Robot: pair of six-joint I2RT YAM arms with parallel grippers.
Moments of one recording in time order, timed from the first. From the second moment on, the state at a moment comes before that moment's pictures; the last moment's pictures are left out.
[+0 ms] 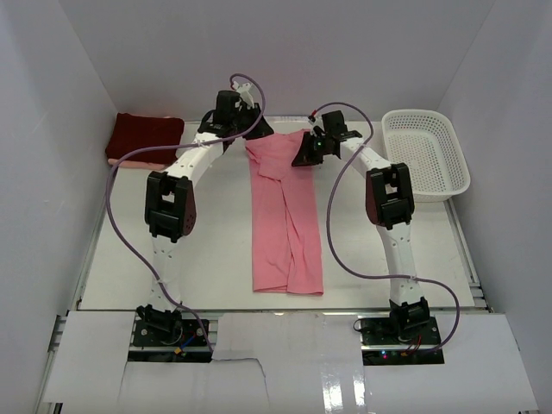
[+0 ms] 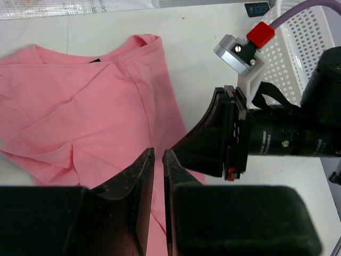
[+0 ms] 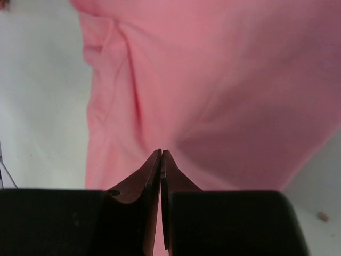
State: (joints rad) left arm -0.31 2.25 2.02 -0.22 0.40 -0.40; right arm 0.33 2.46 2.09 -0.45 -0.60 0.36
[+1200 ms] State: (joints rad) left arm -0.36 2.48 2.01 -0.18 0.13 -0.27; right arm 0.25 2.61 2.08 -0.09 -0.68 0.54
